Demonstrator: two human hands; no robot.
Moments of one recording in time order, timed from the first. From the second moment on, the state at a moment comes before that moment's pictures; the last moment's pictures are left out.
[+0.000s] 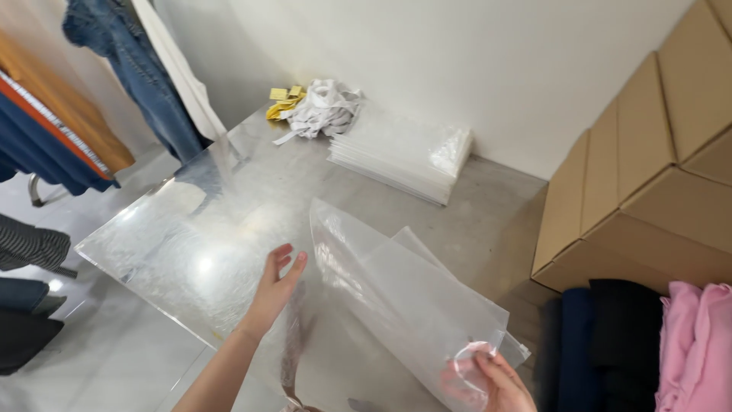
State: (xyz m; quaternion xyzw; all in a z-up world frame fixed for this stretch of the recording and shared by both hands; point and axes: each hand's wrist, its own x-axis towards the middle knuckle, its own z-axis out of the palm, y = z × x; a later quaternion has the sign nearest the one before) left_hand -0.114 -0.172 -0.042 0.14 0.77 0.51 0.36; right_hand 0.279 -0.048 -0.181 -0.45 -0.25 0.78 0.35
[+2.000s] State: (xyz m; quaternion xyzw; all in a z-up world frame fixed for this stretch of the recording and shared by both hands) left_hand -0.113 -0.124 -0.240 0.45 0.85 0.16 0.21; right_hand 0.302 -0.173 -0.203 -0.75 -0.50 0.42 -0.04
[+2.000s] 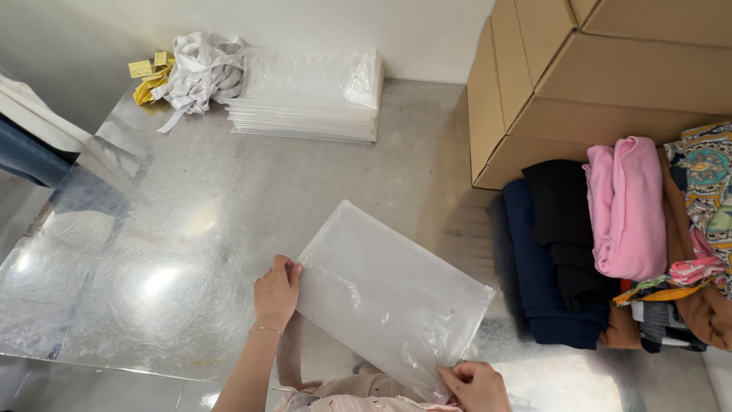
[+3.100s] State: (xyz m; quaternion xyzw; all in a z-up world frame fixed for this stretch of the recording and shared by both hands) left_hand -0.021 -0.172 -0.202 0.63 0.77 0.11 -0.04; right_hand 0.285 -0.038 -0.175 -0.73 -0.59 0.34 0.09
